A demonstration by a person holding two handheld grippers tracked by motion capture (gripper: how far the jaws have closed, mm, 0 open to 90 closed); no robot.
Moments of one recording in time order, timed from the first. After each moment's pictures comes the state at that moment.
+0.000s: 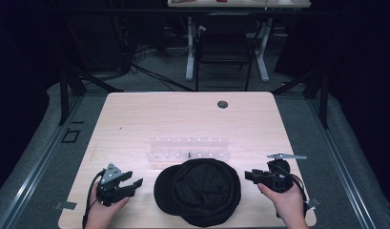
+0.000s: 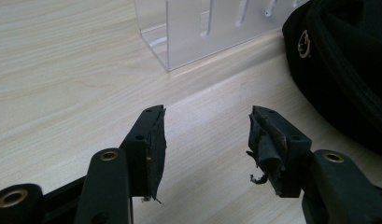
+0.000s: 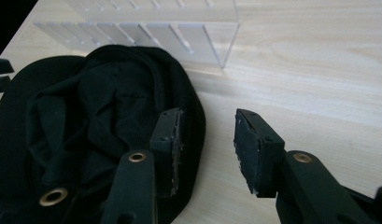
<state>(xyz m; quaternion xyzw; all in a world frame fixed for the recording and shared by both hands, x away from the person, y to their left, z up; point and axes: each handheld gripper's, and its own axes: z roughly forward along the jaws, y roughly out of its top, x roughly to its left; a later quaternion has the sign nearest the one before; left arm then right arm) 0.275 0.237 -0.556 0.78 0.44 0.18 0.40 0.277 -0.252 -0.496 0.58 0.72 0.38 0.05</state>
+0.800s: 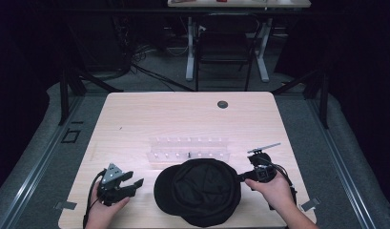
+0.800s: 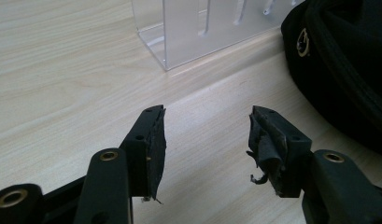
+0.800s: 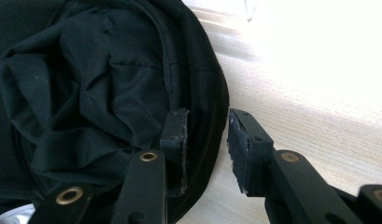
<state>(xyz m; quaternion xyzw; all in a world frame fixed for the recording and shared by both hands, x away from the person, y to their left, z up) 0.276 0.236 -0.556 0.79 0.43 0.18 0.40 0.310 -0.221 -0.504 0.58 0.77 0.27 -0.03</state>
